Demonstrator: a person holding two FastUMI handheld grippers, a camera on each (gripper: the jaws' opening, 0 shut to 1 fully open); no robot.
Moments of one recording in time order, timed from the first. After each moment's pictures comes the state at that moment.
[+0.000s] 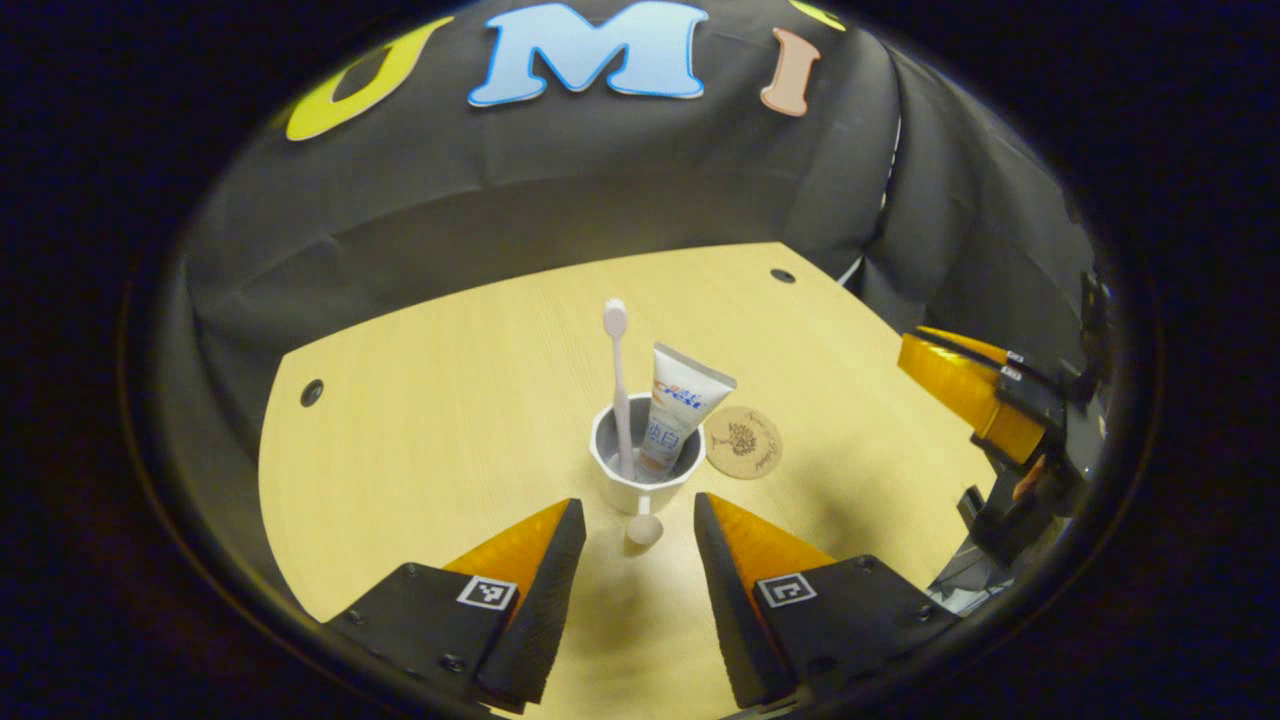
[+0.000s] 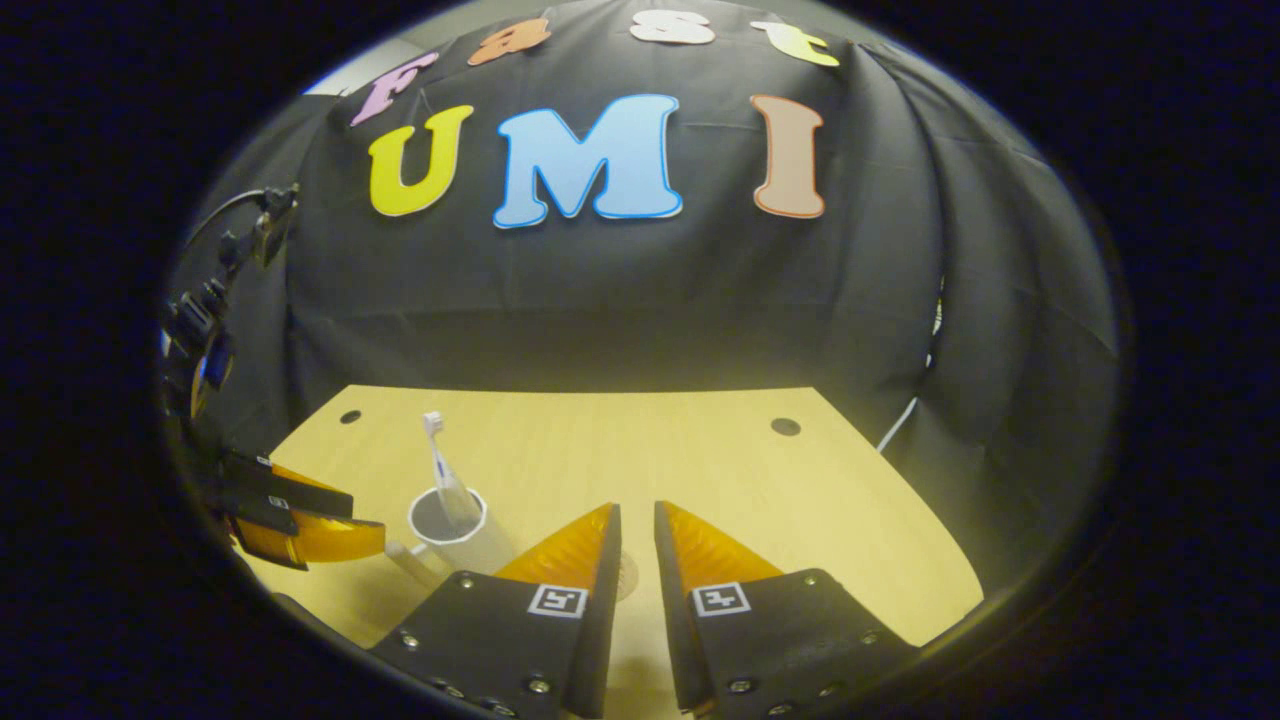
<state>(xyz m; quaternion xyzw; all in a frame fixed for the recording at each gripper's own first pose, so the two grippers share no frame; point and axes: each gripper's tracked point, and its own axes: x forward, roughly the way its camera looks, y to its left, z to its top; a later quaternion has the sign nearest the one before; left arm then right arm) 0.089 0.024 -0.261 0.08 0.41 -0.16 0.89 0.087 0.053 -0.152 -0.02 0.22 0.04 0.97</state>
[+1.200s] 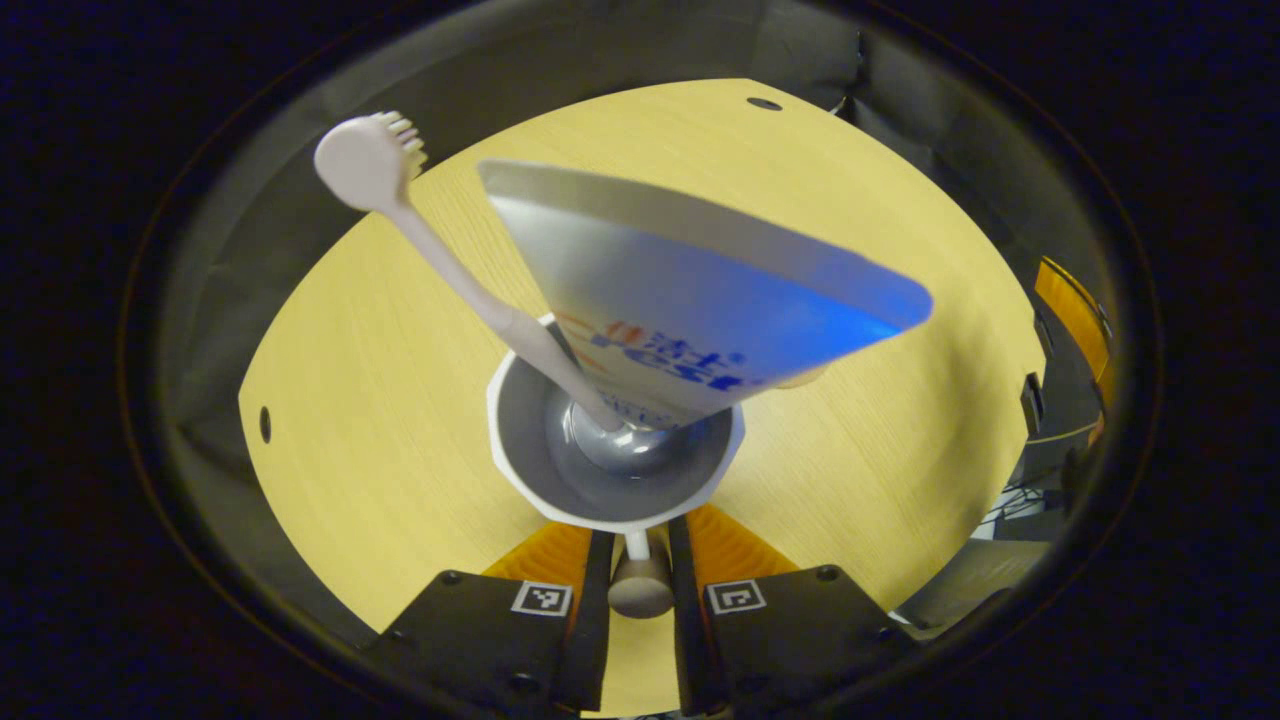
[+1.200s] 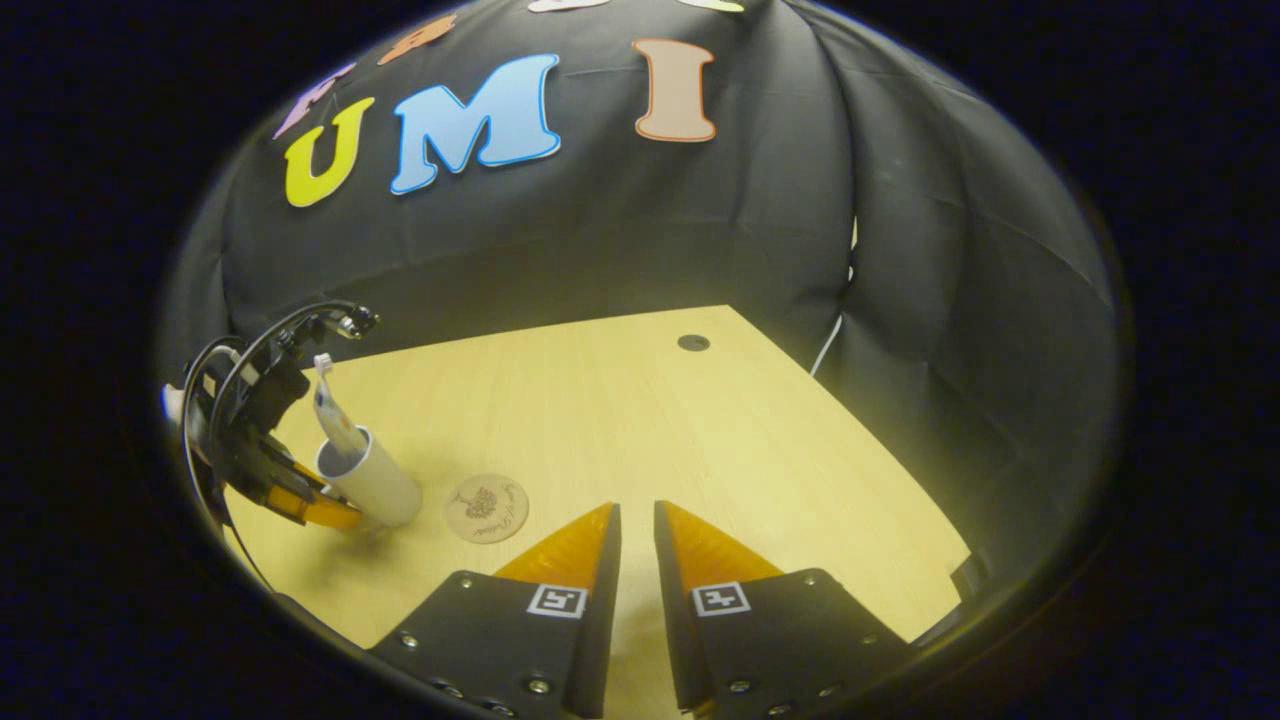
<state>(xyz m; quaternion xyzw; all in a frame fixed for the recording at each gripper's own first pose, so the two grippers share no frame) 0.101 0.029 -0.340 0.21 0.59 -0.17 0.76 0.060 -0.035 -0.220 0.02 0.31 -0.03 0.95</state>
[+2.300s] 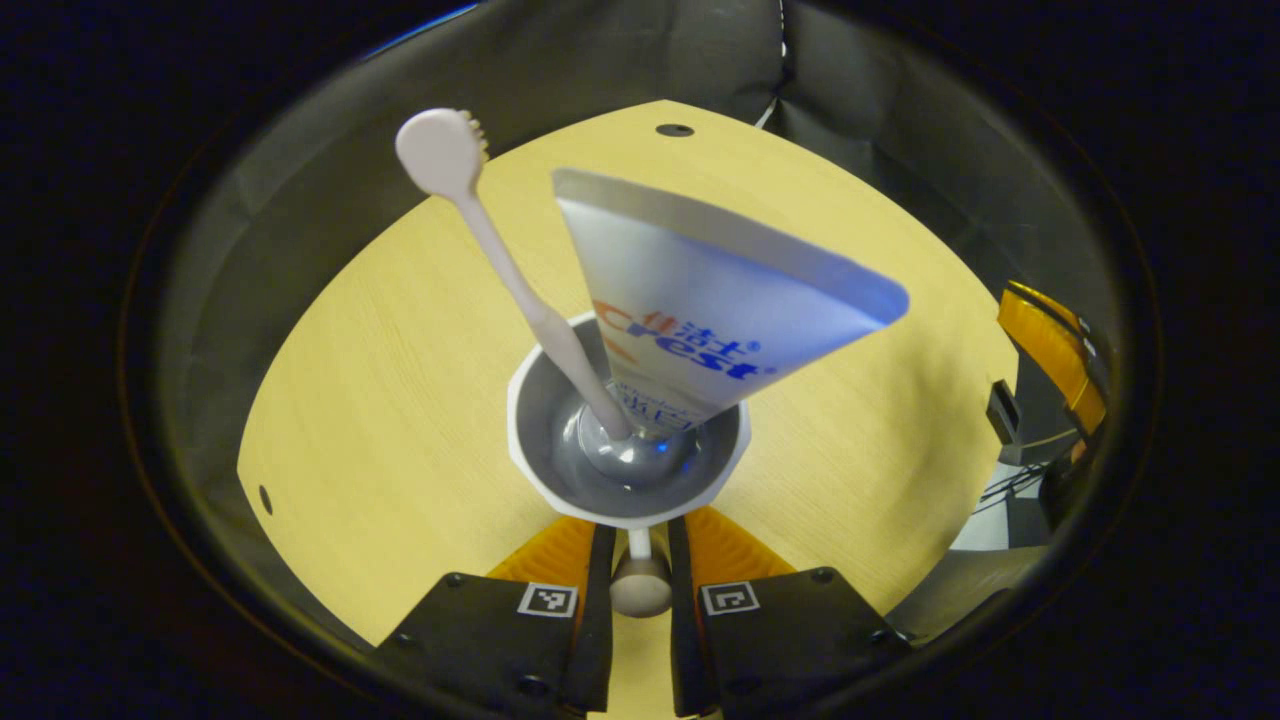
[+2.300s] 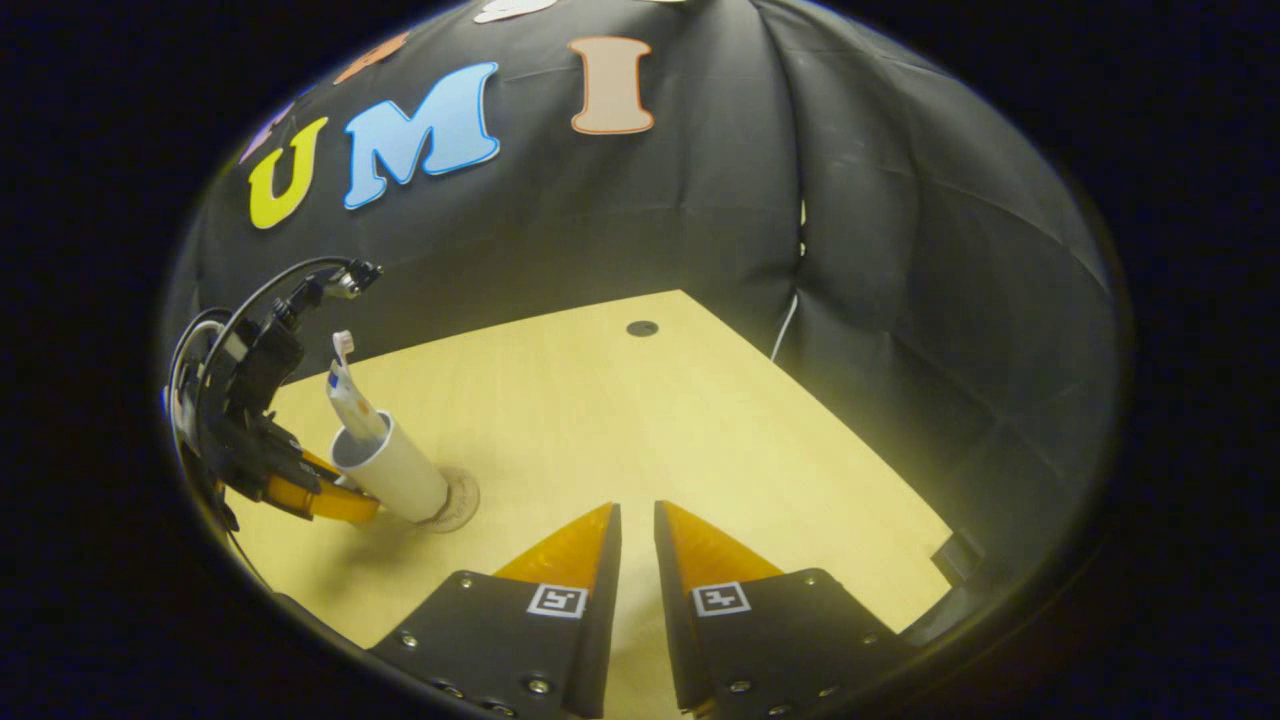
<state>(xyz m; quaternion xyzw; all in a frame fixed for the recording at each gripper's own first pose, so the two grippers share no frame) 0.117 -0.069 -0.340 0.24 0.54 -0.25 0.76 0.037 -0.085 -0.224 0.05 0.31 -0.08 0.94</state>
